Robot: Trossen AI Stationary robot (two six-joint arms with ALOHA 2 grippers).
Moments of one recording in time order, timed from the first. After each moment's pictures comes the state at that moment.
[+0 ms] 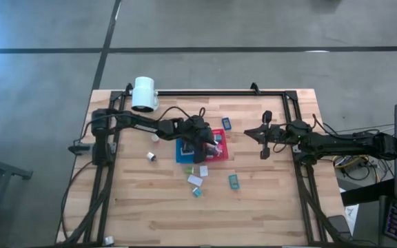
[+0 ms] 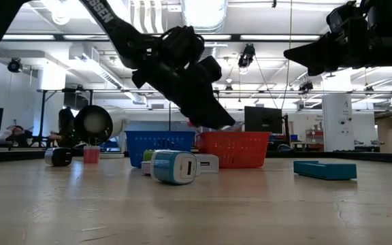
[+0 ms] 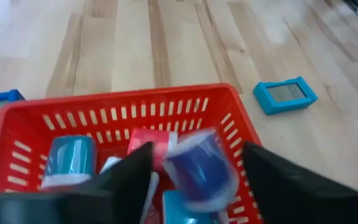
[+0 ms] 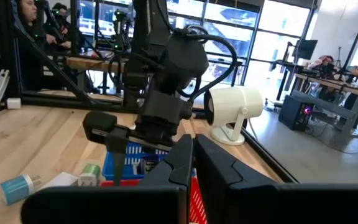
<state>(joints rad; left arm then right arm) 0.19 1.95 1.09 0.17 0.37 0.09 -0.23 0.71 0.12 0.63 -0.10 -0.11</state>
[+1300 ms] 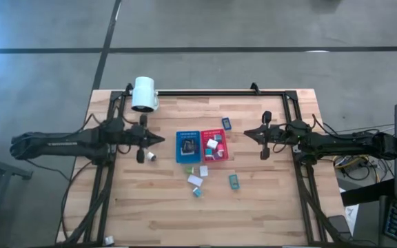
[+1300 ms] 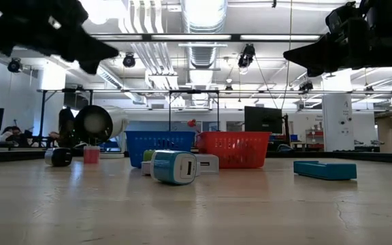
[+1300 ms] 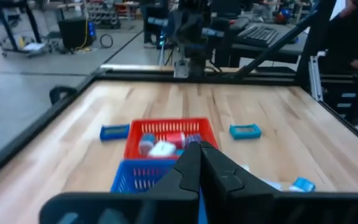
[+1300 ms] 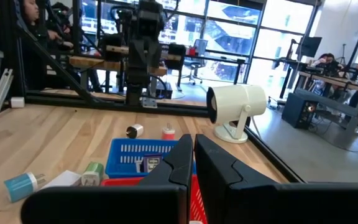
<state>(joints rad) 0.17 0.62 0.30 0.12 0.15 0.03 -0.23 0.72 0.12 0.63 -0.11 -0.10</state>
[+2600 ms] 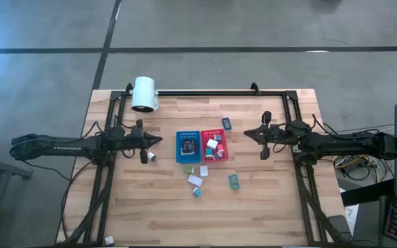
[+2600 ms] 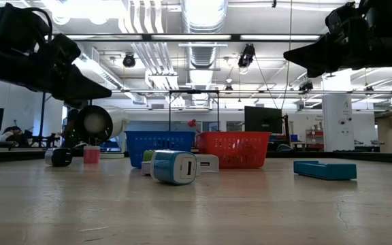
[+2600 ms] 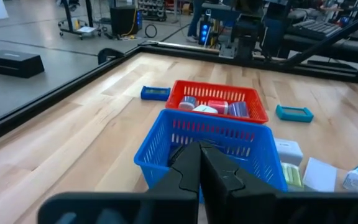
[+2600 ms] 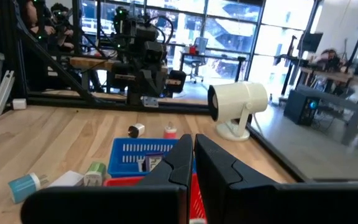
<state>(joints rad) 0.18 0.60 0.03 0.36 -0.03 -0.07 -0.23 0.72 0.12 0.63 -0.11 -0.09</state>
